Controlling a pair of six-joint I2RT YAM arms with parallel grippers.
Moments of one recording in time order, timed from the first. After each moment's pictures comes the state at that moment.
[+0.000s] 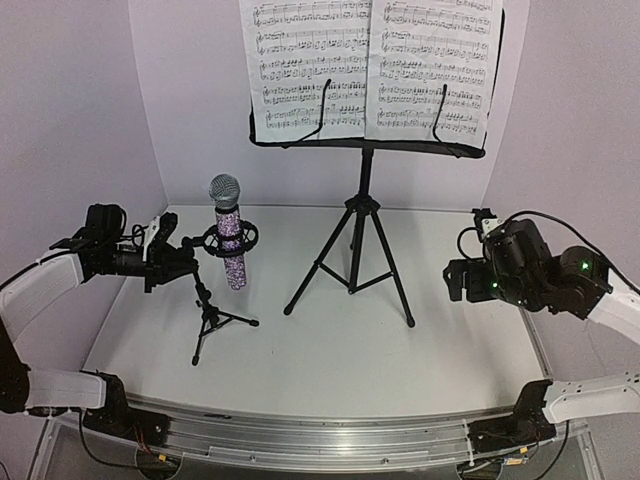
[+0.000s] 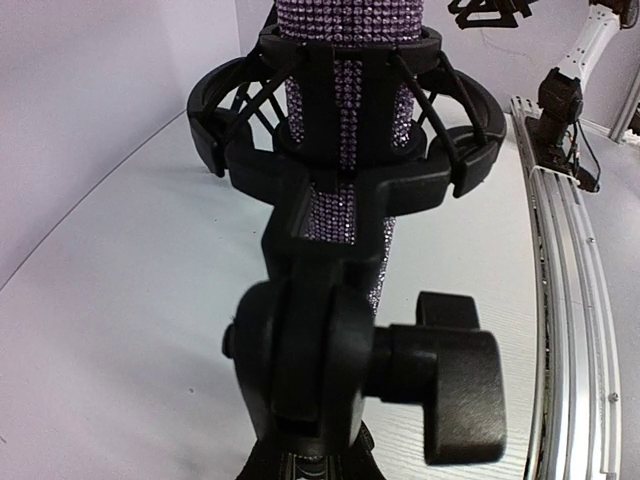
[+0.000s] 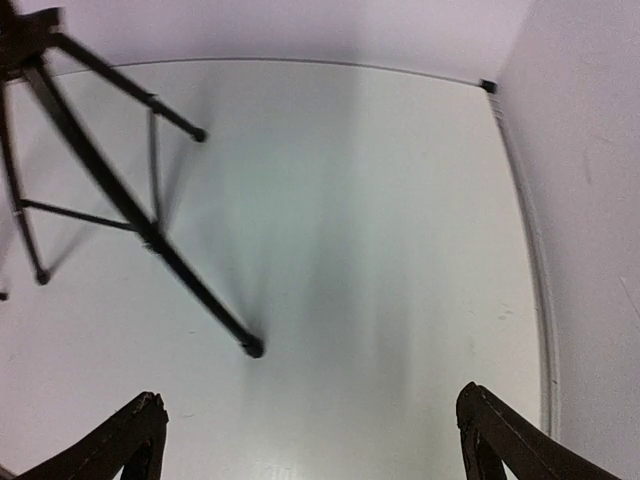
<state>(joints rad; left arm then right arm) -0.05 1.11 0.79 -0.45 1.04 0.76 0.88 0.93 0.97 -0.84 0.59 0.51</state>
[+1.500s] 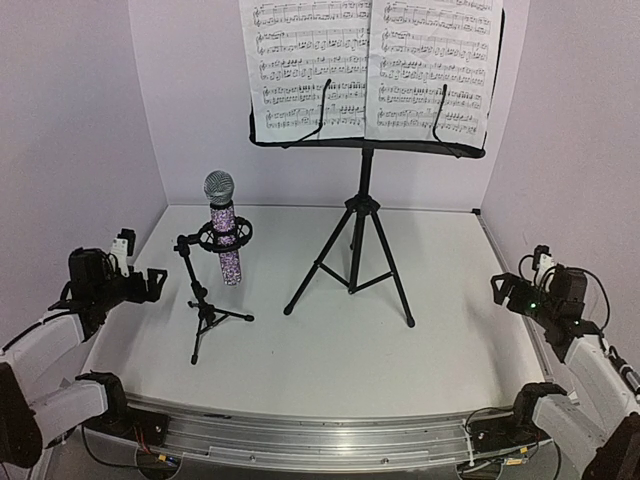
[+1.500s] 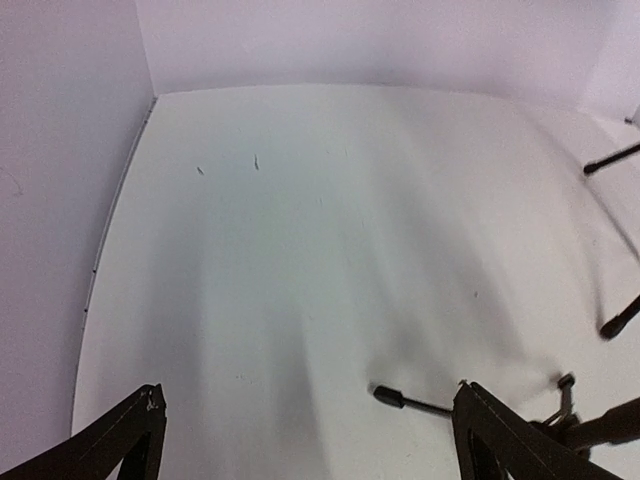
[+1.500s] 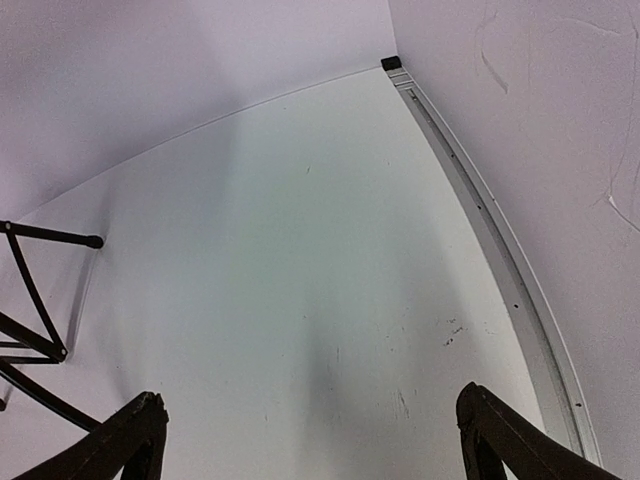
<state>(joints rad) 0.08 0.84 0.37 0.03 0.25 0.06 -0.18 0.69 0.34 -0.12 -0.19 0.23</state>
